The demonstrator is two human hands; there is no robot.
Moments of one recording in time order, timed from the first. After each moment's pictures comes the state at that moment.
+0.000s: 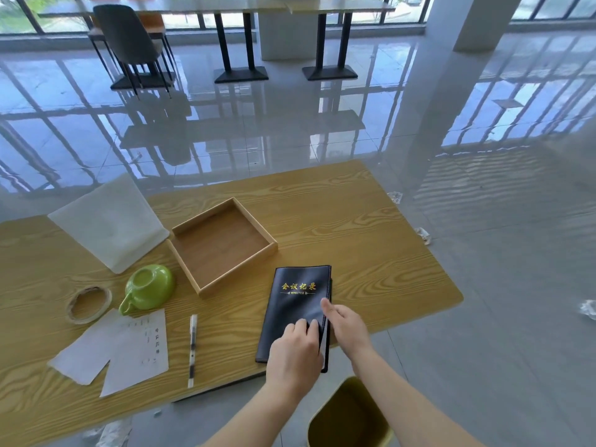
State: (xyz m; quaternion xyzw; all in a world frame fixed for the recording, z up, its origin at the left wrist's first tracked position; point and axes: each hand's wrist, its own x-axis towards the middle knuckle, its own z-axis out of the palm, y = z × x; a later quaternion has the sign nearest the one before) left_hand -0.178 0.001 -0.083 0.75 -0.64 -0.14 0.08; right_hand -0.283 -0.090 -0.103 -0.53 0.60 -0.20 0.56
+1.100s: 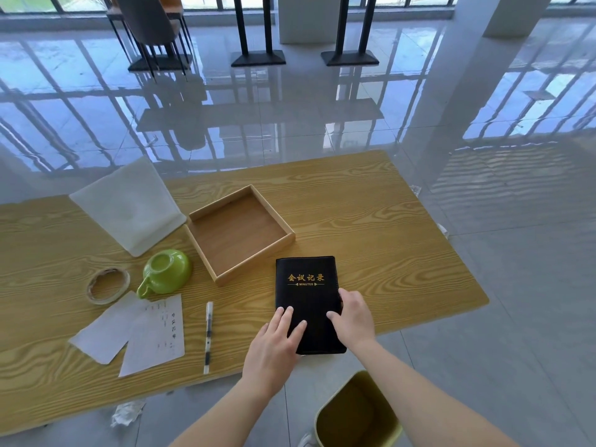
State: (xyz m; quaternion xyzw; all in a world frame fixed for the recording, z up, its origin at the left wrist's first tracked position) left_hand -0.109 0.029 -0.142 0.72 -0.68 -0.12 0.02; right_hand -0.255 -0.104 -0.129 -0.74 0.58 -0.08 0.32
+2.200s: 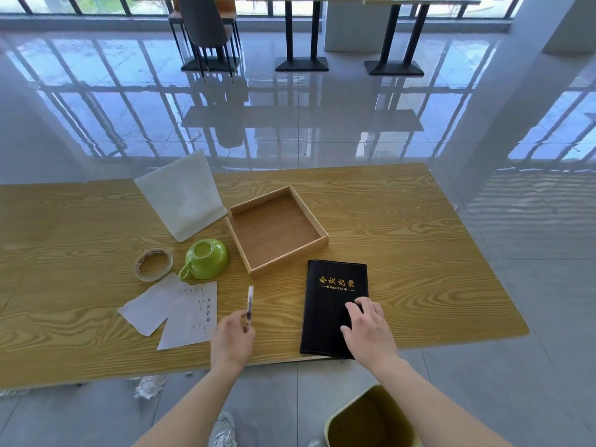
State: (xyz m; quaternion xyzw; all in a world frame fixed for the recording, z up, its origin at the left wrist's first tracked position) left_hand -0.021 0.072 -0.125 0.90 -0.28 -0.21 0.26; right_hand -0.246 -0.083 -0.126 -0.87 0.45 -0.02 0.18
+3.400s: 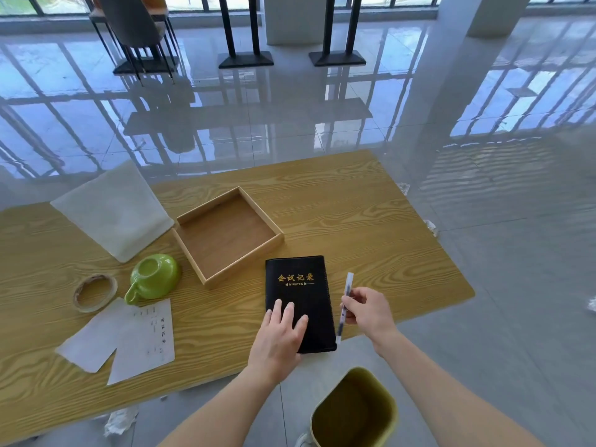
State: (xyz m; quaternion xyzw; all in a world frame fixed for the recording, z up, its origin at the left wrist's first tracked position) left_hand -0.123 0.003 -0.143 0.70 -0.70 -0.10 -0.03; right_hand -0.300 -0.121 -0.103 -0.53 0.61 -0.21 0.55
